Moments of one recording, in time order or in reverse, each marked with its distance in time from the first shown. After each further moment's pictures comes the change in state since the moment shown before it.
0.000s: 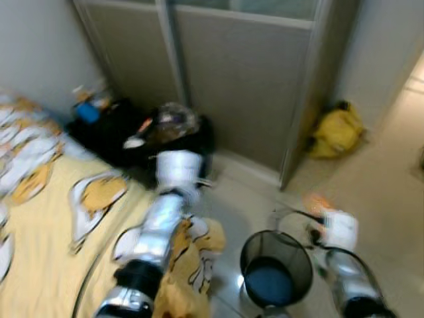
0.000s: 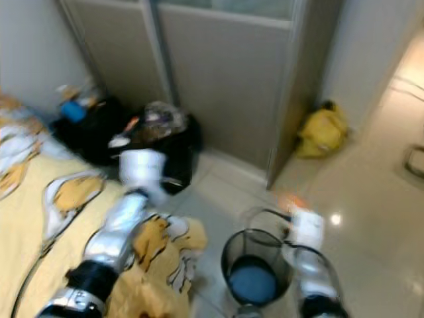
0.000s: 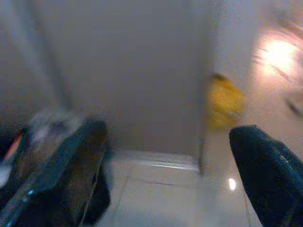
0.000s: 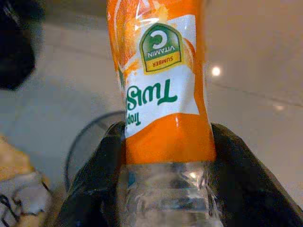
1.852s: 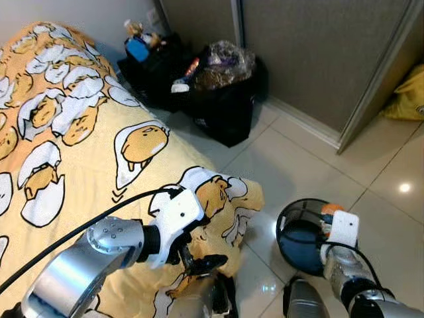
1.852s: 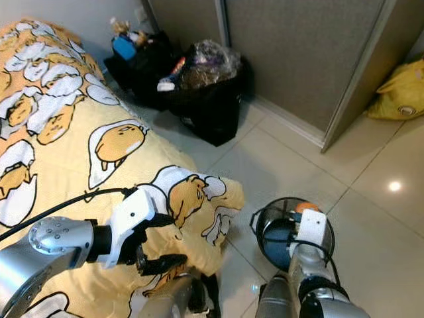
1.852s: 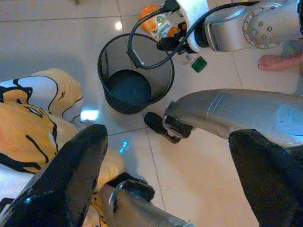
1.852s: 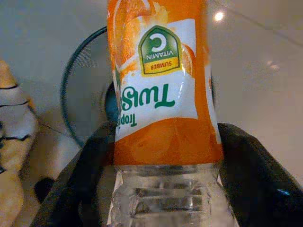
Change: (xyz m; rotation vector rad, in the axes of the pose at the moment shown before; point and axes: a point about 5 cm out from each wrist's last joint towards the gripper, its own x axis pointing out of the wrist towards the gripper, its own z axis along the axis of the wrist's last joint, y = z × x) left arm -0.120 -0.015 0.042 -0.019 0.443 -0.636; right arm 0.006 -0.001 0.008 -0.038 0.021 -0.190
